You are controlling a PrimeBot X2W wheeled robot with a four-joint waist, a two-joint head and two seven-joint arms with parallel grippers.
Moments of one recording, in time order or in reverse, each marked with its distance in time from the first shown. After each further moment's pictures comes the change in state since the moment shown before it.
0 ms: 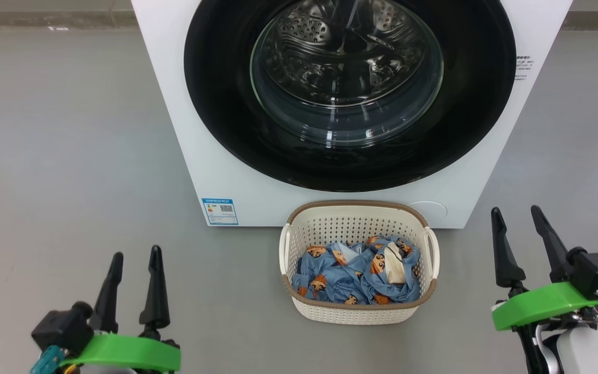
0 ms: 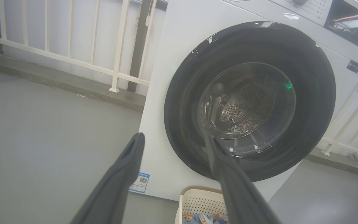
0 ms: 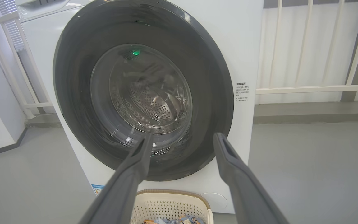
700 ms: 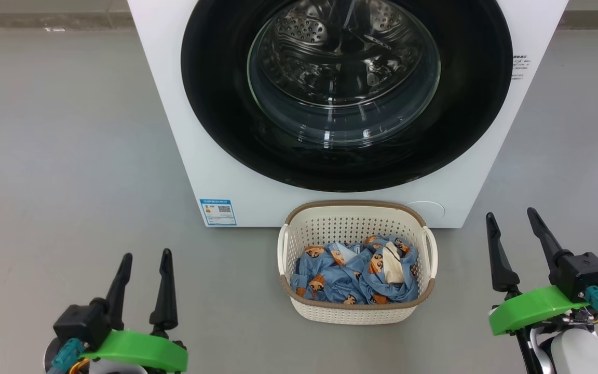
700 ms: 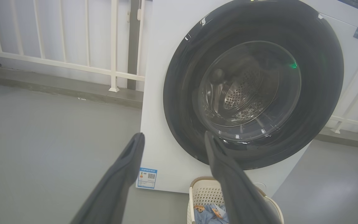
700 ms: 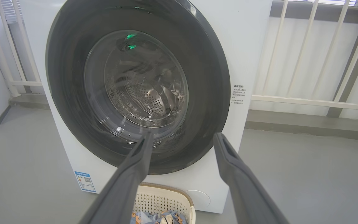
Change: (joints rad) left arm -0.048 0.002 -0.014 0.102 0.109 -0.003 -0.033; right arm -0.010 0.020 -0.027 0.032 -0.159 0.000 -0.010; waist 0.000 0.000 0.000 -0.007
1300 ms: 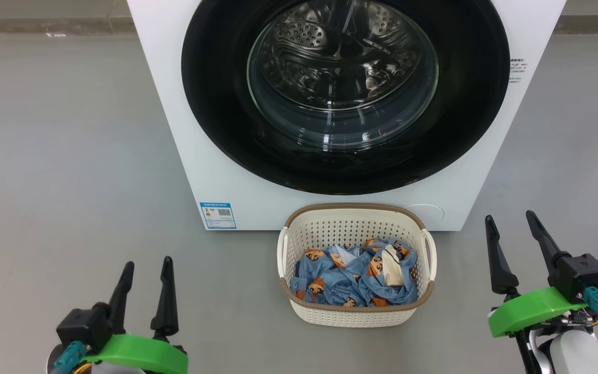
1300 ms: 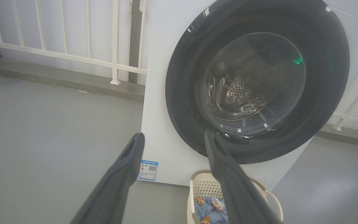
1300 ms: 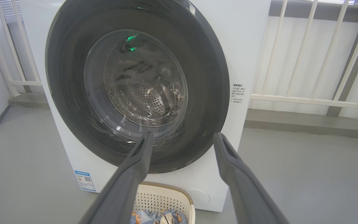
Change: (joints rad) left arm -0.001 0.000 -0.001 0.053 -0.011 0.000 0.000; right arm 0.000 0.000 0.002 0.015 0.002 0.000 0.000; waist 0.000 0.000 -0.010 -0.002
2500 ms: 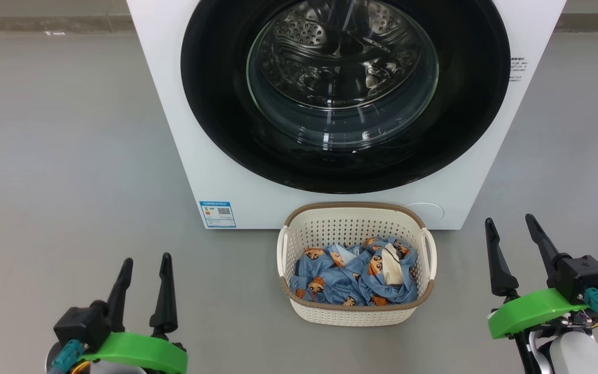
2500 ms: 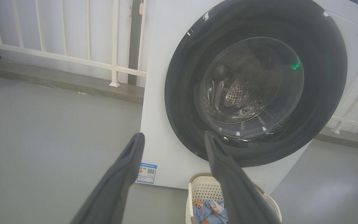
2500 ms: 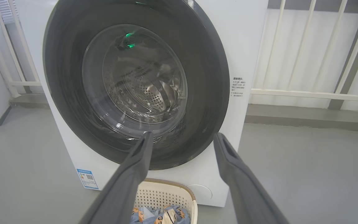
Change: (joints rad) left arm -0.002 0.000 0.000 -0.015 -0.009 0.000 0.000; right arm 0.000 -0.001 0.003 0.017 0.026 0.000 0.000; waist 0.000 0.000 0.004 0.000
